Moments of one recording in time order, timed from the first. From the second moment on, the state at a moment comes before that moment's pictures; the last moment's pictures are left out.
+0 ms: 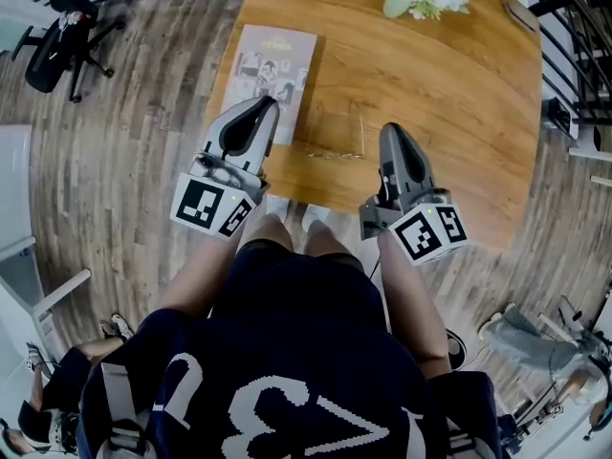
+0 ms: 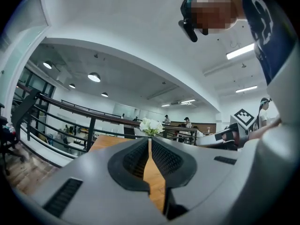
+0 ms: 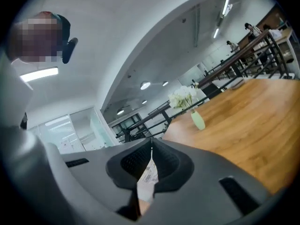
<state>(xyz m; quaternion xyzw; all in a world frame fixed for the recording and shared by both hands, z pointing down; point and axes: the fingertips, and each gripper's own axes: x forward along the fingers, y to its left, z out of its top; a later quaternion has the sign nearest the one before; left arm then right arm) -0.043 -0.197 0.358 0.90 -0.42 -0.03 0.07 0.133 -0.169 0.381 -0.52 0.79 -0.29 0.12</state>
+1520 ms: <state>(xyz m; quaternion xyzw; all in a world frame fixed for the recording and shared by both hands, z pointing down) -0.053 -0.209 0.388 0.92 -0.37 -0.01 0.11 0.103 -0.167 0.512 -0.46 0.64 -0.52 0.33</state>
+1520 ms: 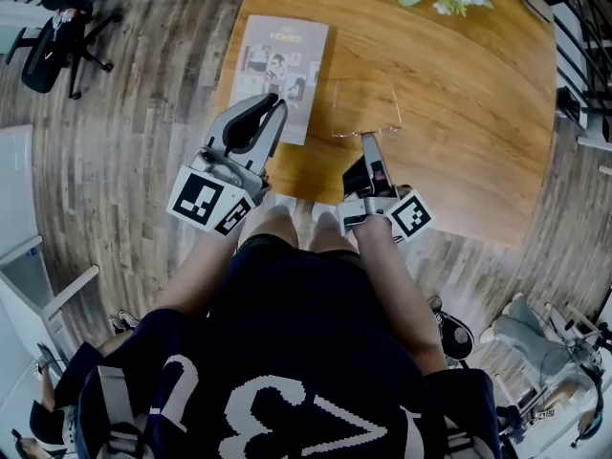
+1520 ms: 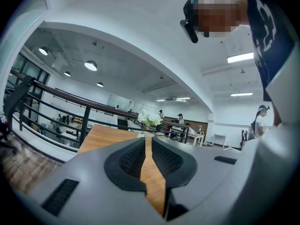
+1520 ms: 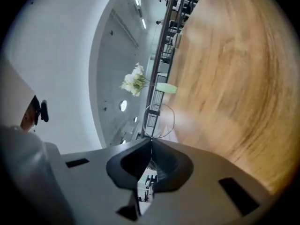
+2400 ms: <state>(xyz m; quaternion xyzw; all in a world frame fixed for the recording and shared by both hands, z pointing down) 0.003 -0.244 0.326 0.95 -0.23 -0.04 0.21 0.080 -0.203 0.344 -0.31 0.79 -0.36 0.38</state>
